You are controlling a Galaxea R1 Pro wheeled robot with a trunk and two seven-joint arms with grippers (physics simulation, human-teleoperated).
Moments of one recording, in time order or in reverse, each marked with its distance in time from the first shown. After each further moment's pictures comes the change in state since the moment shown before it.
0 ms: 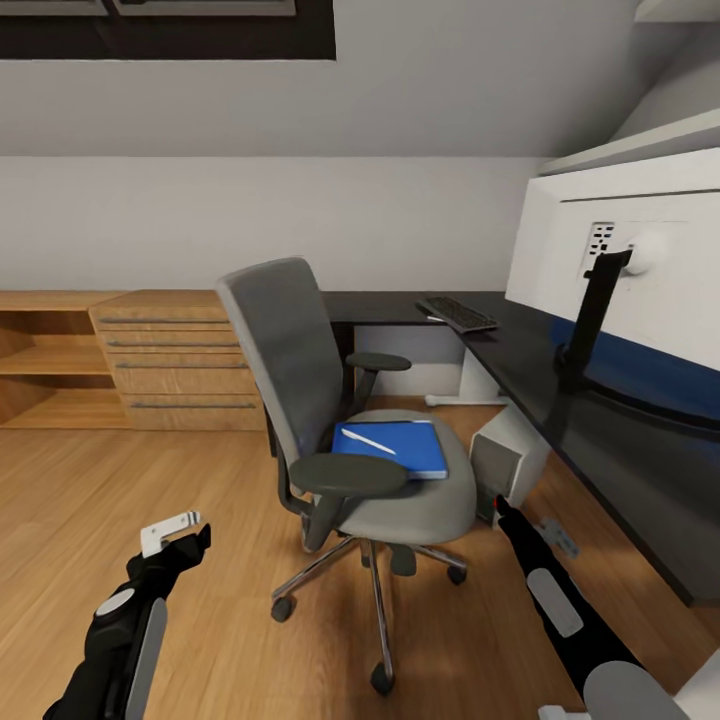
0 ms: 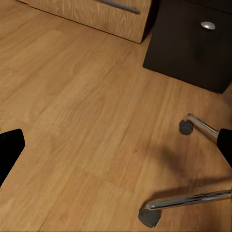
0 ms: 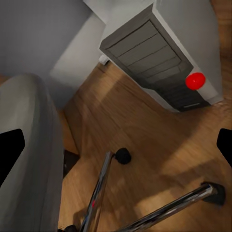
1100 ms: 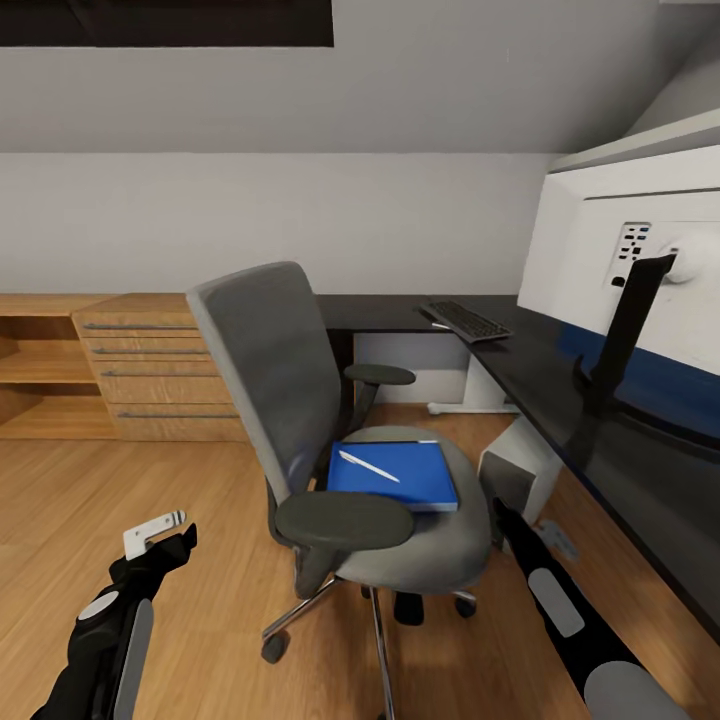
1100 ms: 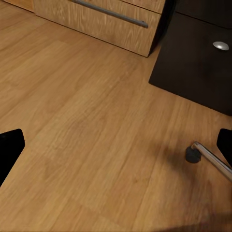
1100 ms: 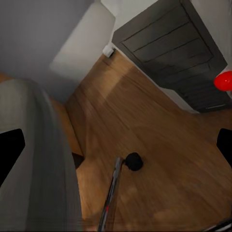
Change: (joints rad) left arm 0.000 0.002 0.053 -0.023 -0.001 0.003 -0.002; right arm 0.000 -0.002 0.000 -0.001 -0.004 0.052 -0.001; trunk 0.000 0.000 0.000
